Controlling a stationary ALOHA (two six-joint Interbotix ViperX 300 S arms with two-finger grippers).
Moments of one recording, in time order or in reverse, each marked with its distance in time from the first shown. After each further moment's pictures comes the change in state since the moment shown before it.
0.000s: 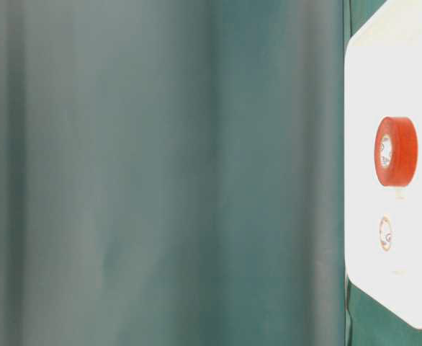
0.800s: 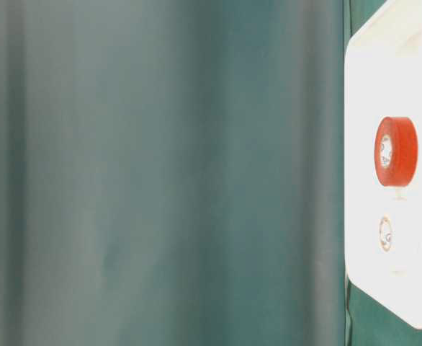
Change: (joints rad) left arm 0.002 0.000 0.000 0.000 0.000 0.002; right arm 0.100 0.396 -0.213 0.002 -0.018 0.002
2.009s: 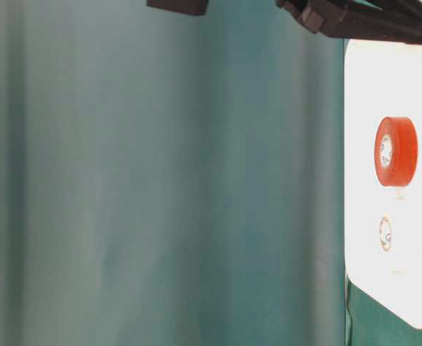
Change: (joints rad) left arm 0.000 -0.002 0.000 -0.002 0.000 0.000; right arm 0.089 0.425 -0.279 0.000 -0.058 -0.003
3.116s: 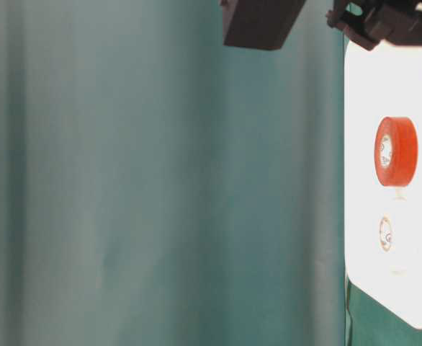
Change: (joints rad) left arm 0.000 0.002 0.000 0.000 0.000 -0.002; right arm 0.000 0.129 -0.049 -0.003 0.006 0.000
